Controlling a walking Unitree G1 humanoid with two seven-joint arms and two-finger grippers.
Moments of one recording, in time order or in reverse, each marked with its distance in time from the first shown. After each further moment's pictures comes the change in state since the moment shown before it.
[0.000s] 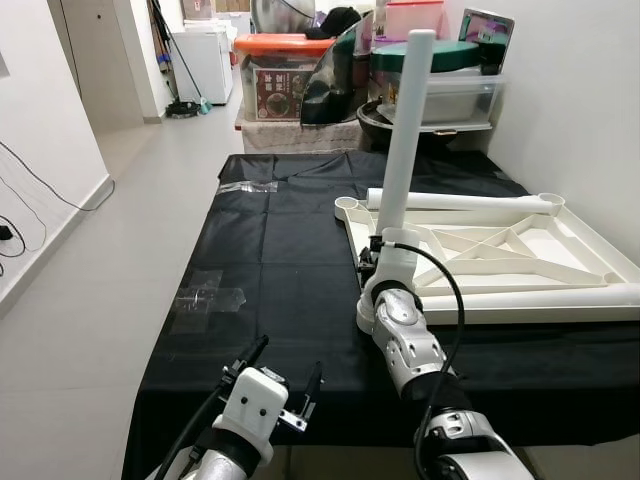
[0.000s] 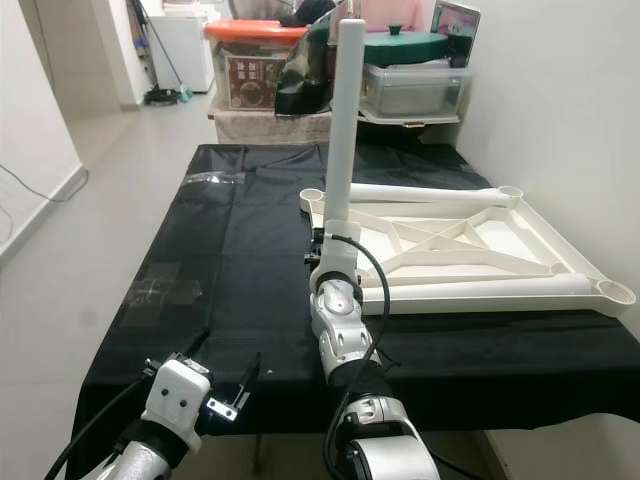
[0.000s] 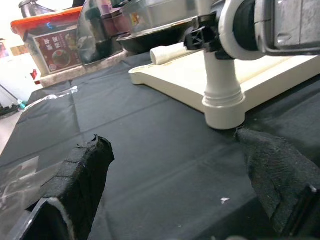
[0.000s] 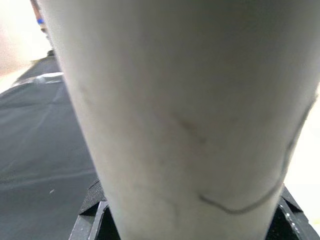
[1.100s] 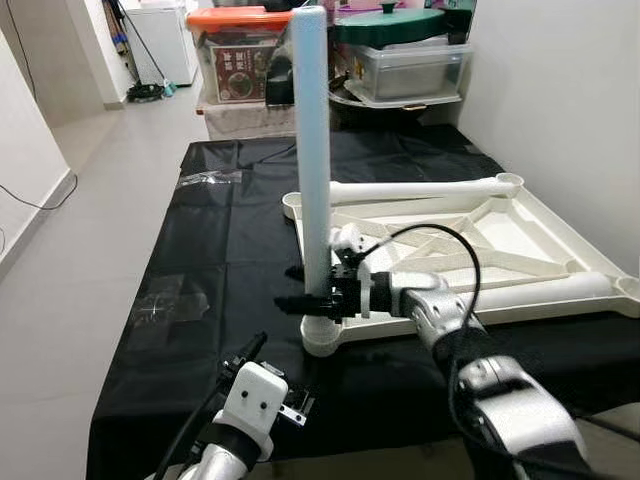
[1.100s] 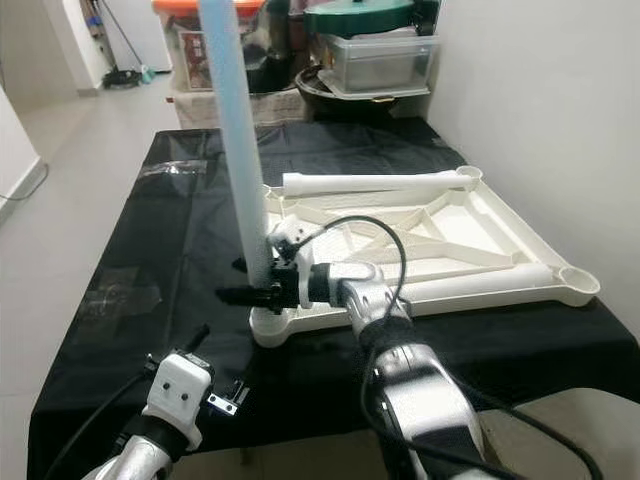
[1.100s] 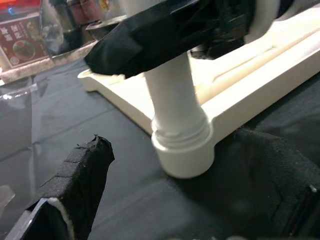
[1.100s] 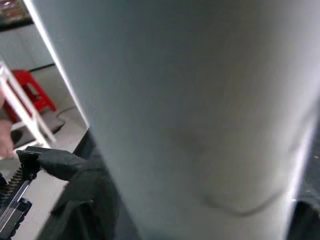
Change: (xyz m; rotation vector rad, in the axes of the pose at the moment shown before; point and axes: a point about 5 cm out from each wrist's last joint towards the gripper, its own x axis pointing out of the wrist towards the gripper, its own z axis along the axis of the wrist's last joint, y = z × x) left arm 0.003 0.000 0.000 -0.001 0.007 0.003; right arm -0.017 0.031 0.022 -0.218 0.177 1.543
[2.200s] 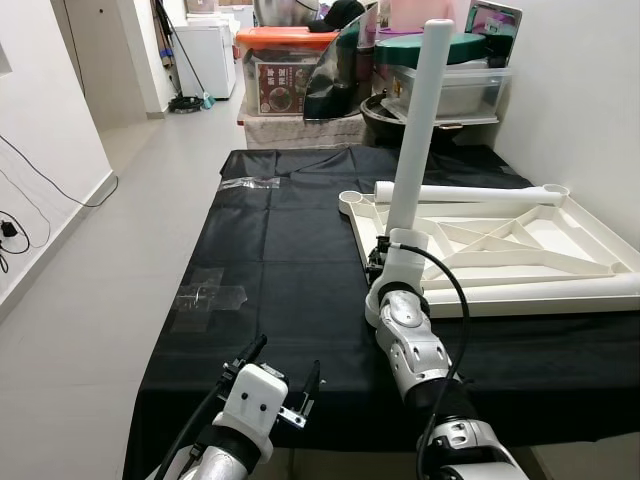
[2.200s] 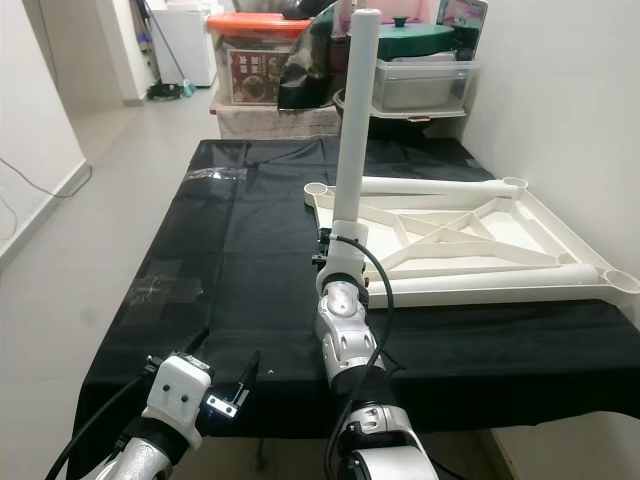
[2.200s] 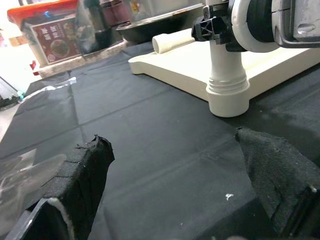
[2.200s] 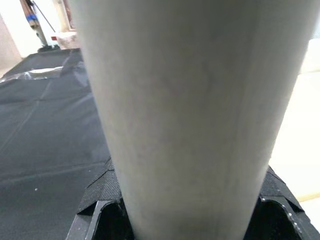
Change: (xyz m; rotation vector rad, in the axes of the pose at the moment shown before) left arm -0.001 0.001 -0.002 -0.001 0.018 0.008; right arm -0.022 -0.012 -0.028 0.174 -0.183 -1.512
